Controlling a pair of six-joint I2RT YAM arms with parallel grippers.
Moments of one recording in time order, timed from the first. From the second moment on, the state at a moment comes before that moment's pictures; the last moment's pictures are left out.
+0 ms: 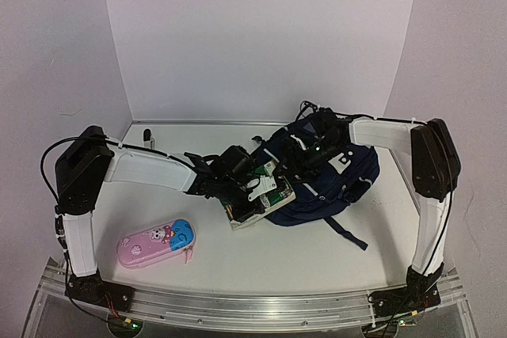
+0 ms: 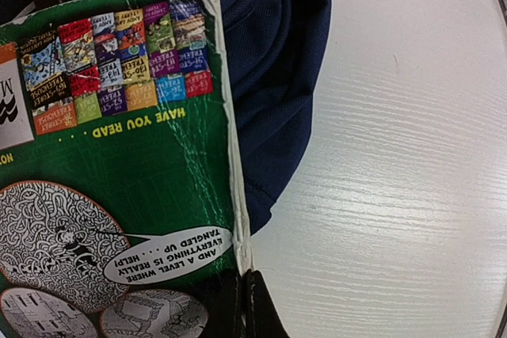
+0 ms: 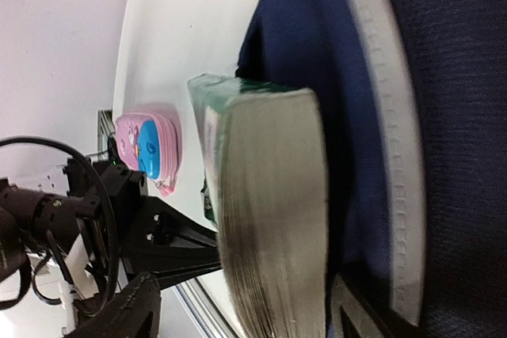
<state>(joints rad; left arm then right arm) -0.97 1.95 1.30 -0.24 0.21 0.34 0.49 2.04 1.56 -0.68 -0.82 0.28</state>
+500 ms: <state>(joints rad) -0.97 1.94 1.28 -0.22 0.21 0.31 0.50 2.07 1.58 -0.70 -0.78 0.23</state>
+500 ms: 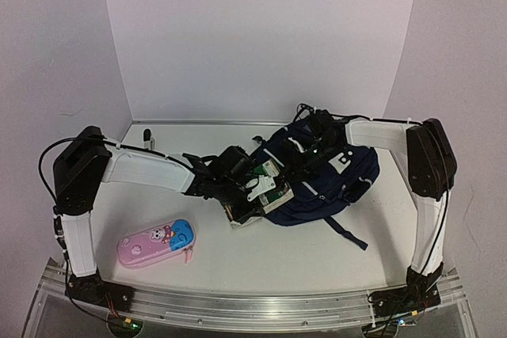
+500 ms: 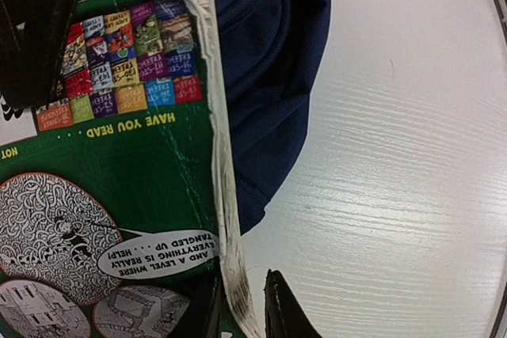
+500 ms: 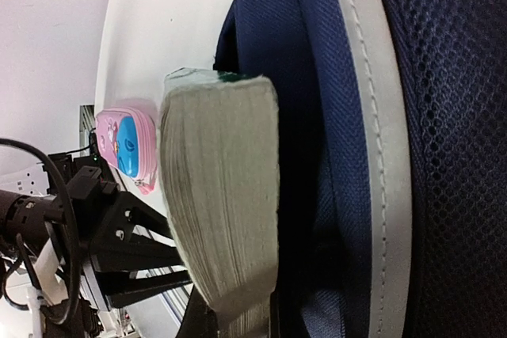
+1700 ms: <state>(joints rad) -0.74 1.41 1.17 -0.09 0.42 -0.63 0.52 1.32 1.67 -1.06 -0.20 -0.80</state>
